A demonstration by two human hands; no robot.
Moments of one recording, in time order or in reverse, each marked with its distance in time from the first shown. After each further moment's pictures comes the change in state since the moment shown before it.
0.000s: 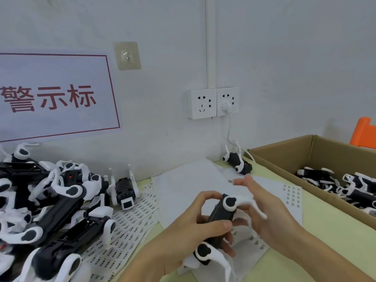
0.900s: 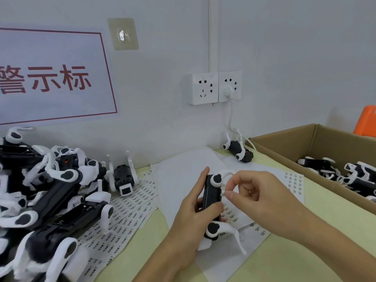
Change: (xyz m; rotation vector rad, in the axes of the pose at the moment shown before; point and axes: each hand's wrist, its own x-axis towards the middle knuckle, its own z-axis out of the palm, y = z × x) left_hand 0.024 -0.043 0.016 -0.151 0.310 0.222; right_hand -0.022 -0.014 0.004 -0.769 -0.094 -0.505
